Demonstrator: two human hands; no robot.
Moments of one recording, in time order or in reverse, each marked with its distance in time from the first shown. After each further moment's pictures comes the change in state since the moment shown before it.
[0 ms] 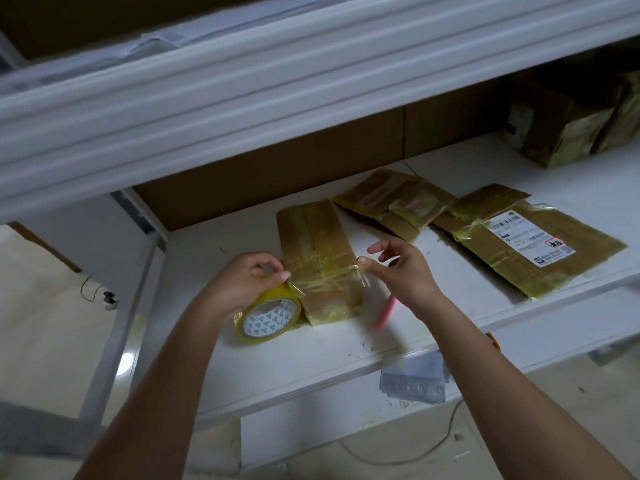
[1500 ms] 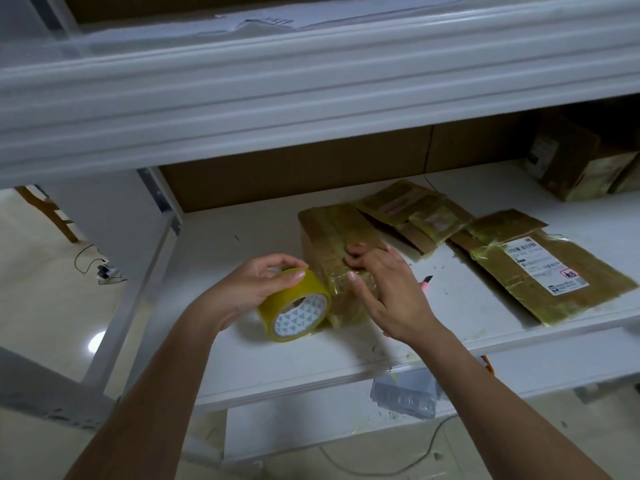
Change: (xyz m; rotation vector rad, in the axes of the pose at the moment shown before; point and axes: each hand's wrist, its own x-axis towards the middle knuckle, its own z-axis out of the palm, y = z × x) left_hand -0.033 -0.009 -0.009 -0.460 -0.154 -0.042; right_hand -0.020 -0.001 0.032 -0.596 -0.098 -0.725
